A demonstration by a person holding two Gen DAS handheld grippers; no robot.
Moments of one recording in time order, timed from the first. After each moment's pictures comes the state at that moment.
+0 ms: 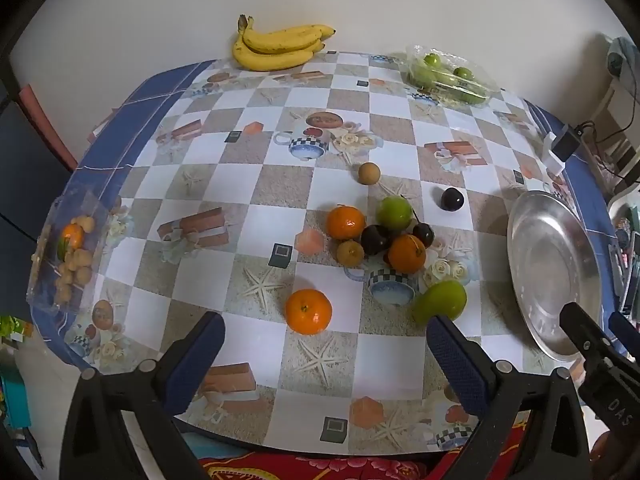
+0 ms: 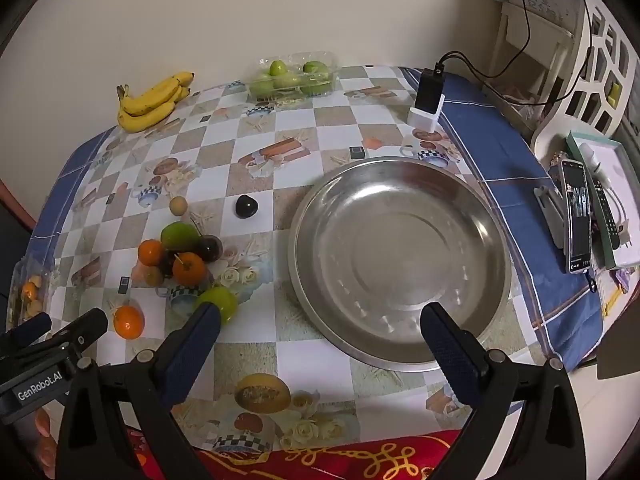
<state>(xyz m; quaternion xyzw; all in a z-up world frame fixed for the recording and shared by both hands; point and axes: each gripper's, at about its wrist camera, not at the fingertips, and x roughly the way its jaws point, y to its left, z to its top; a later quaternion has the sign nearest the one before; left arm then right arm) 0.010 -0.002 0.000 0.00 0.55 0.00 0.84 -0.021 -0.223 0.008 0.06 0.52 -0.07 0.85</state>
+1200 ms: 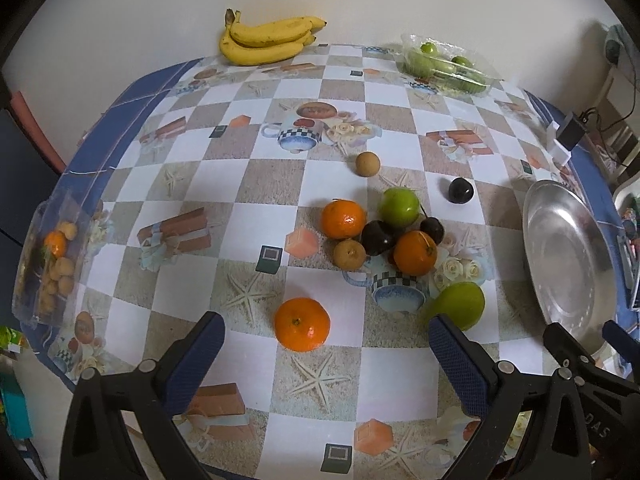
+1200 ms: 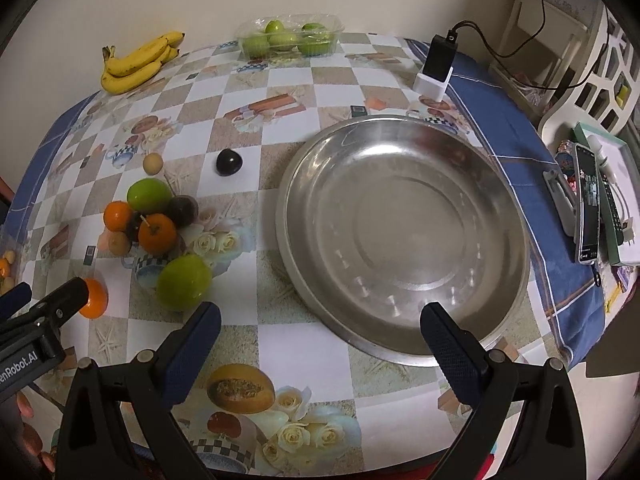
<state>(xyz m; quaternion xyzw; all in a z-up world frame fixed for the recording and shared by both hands) 0.021 -0.005 -0.031 0.00 0.54 -0.01 0.84 -0.015 -0.220 -0.037 0.04 0.55 -0.09 0.83</state>
